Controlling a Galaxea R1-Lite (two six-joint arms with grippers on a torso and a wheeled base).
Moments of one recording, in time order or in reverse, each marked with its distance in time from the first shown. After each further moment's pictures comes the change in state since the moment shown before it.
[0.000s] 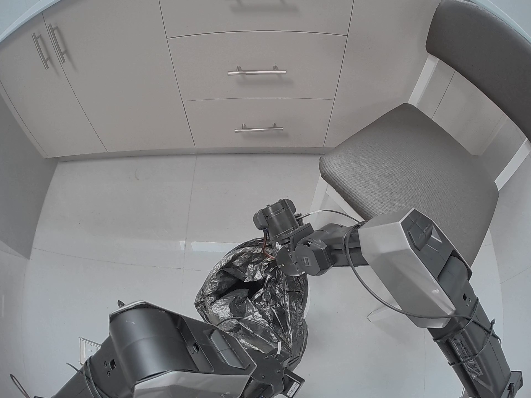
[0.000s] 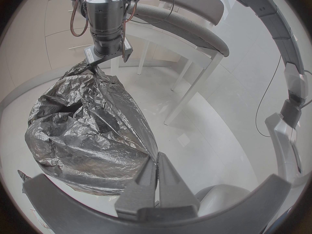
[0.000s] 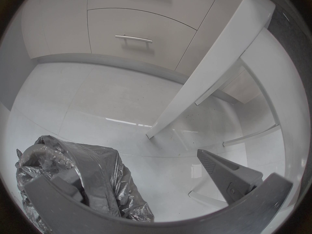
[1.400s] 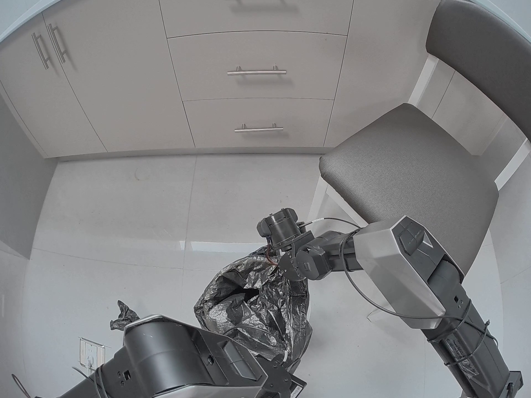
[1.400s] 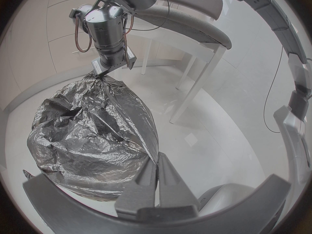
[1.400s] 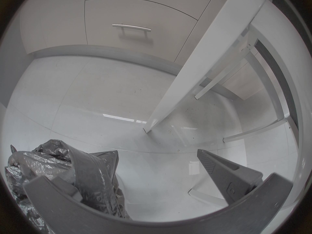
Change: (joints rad) left arm -0.039 0.041 -0.025 0.000 0.108 0.013; right arm -0.020 0.058 -0.020 0.002 0.001 0.012
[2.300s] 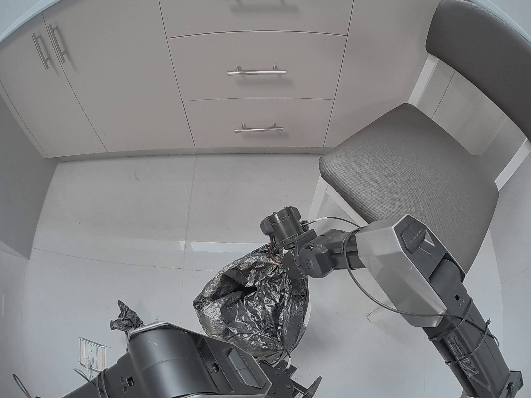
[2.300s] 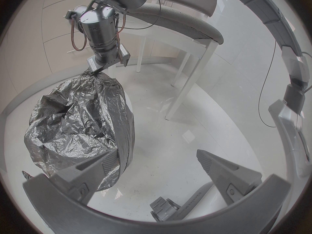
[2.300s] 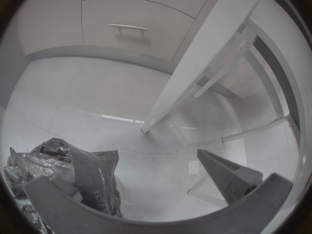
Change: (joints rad) left arm -0.028 0.005 0.013 0.001 -0.011 0.004; right arm -0.013 -0.001 0.000 -0.001 0.000 0.006
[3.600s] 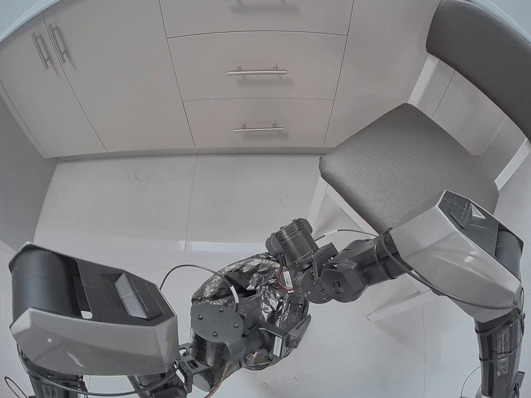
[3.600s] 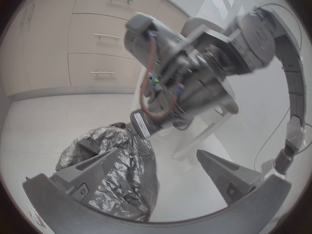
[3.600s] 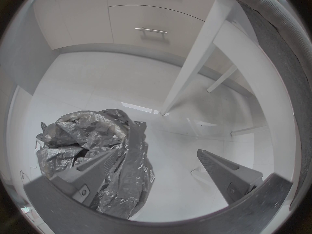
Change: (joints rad) left arm 0.184 -0.348 0.082 0.002 -0.080 -0.046; right arm 0.096 -0.343 0.567 -0.148 0.174 0.022
